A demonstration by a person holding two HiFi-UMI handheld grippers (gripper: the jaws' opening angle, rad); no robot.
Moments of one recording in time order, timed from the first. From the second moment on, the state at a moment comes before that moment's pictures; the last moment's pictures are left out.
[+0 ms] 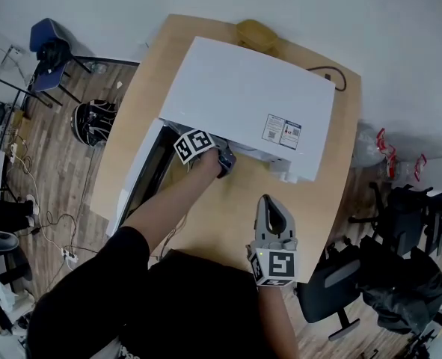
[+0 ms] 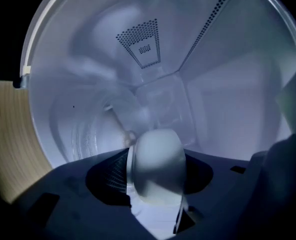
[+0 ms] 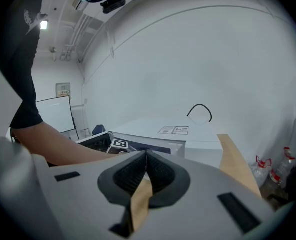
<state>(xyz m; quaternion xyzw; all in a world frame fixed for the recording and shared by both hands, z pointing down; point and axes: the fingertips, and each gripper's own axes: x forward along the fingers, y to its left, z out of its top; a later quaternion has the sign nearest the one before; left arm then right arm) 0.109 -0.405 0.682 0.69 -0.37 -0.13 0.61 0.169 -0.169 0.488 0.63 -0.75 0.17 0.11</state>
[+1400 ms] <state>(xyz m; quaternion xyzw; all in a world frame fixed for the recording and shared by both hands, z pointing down) 0.096 -0.411 0.687 0.62 -0.40 -0.17 0.65 0.160 -0.157 0.485 0.61 -0.76 0.13 0.15</state>
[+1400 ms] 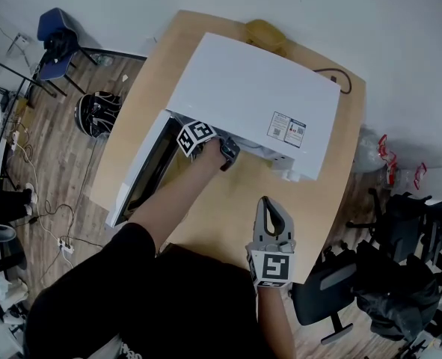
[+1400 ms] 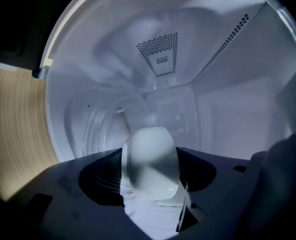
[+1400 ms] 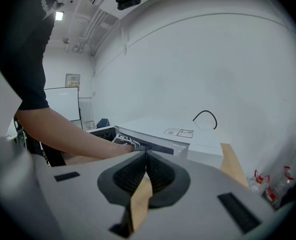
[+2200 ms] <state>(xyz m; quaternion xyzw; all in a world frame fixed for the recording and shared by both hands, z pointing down) 0.076 -0.408 0.679 0.73 -0.47 -0.07 0.48 0.162 -0.147 0.489 0.62 -0.76 0.14 0.14</state>
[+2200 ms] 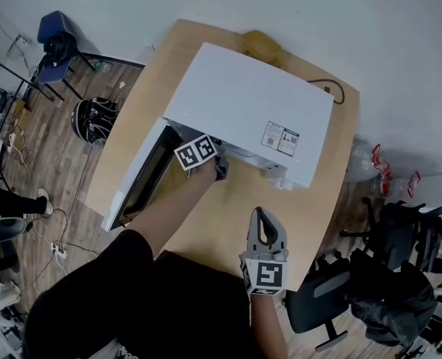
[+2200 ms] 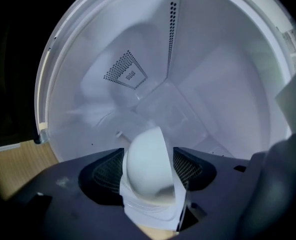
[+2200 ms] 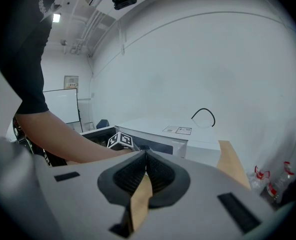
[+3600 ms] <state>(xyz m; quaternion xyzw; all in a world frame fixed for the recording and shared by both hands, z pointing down) 0.075 -0.410 0.683 0.82 -0.47 0.06 0.31 0.149 -0.130 0.492 0.60 -0.77 0.15 0.15</state>
